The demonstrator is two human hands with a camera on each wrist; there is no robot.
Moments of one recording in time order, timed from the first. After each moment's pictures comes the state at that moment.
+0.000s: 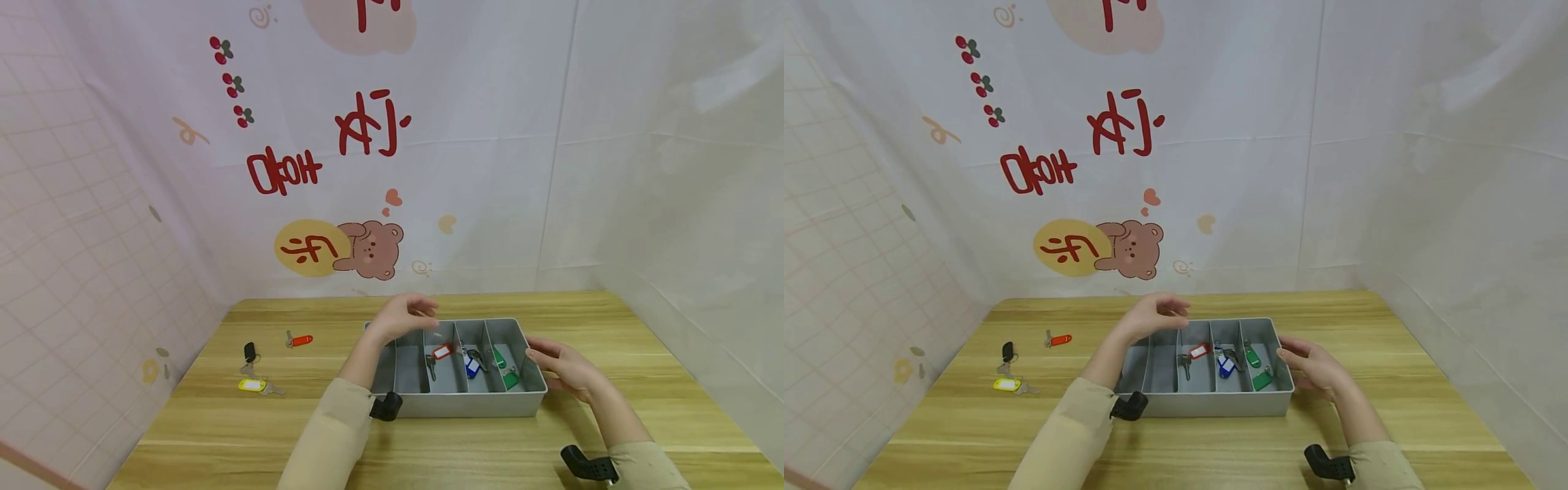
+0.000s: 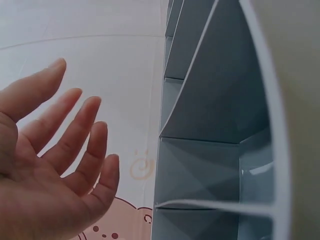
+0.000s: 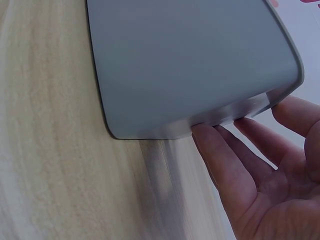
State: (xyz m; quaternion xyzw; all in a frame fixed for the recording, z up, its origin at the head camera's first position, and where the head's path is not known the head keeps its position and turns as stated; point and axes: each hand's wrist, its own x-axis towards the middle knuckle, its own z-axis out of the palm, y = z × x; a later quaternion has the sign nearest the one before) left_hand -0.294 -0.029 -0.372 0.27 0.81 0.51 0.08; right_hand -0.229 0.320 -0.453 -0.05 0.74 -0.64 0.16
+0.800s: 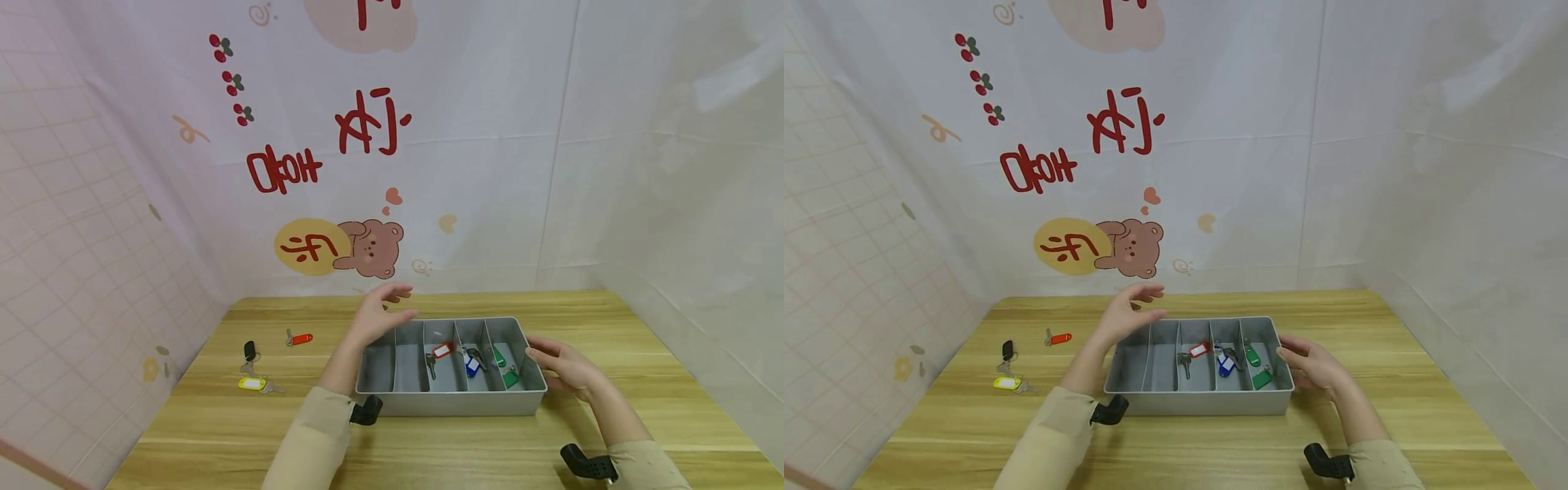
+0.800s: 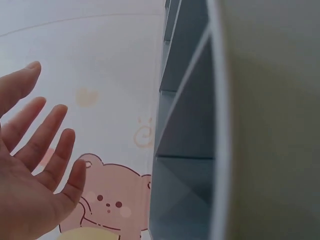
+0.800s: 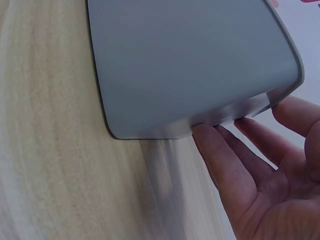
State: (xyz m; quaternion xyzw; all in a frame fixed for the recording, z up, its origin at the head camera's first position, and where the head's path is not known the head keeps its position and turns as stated) left_hand -0.289 -0.060 -0.377 0.24 0.82 0.52 -0.06; right_hand -0.230 0.321 -0.452 -0.07 0.74 -0.65 0.17
